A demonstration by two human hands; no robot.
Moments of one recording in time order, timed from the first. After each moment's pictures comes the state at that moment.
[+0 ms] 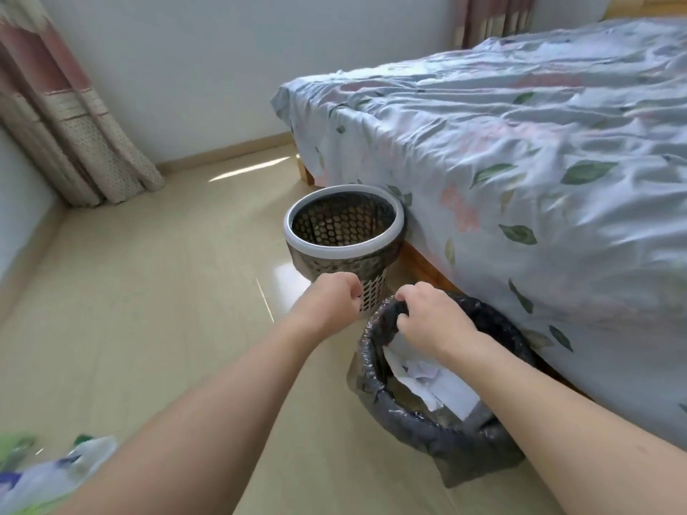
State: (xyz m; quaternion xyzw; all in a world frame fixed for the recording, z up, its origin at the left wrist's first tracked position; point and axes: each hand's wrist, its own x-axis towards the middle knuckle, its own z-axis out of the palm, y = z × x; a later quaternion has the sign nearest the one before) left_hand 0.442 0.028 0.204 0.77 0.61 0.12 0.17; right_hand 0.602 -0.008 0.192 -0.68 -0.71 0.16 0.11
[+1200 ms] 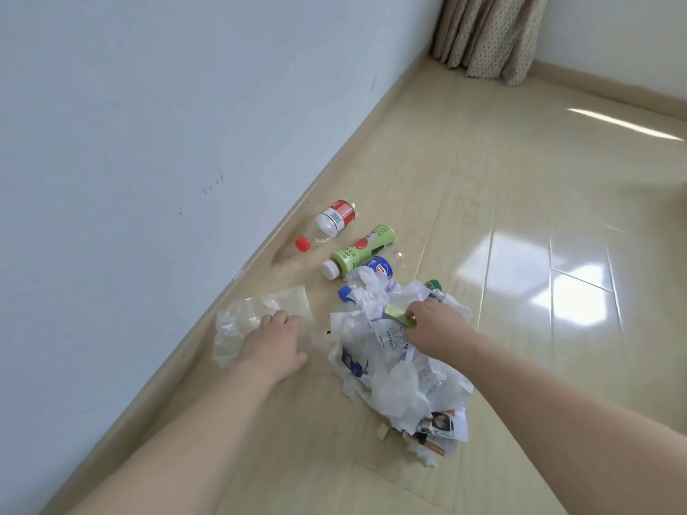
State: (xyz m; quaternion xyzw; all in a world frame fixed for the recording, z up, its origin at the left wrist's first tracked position) left_hand -0.131 -0.319 -0.027 0.39 0.90 0.00 0.21; right_hand 0.020 -0.117 0.038 -0.33 -0.92 0.09 -0.20
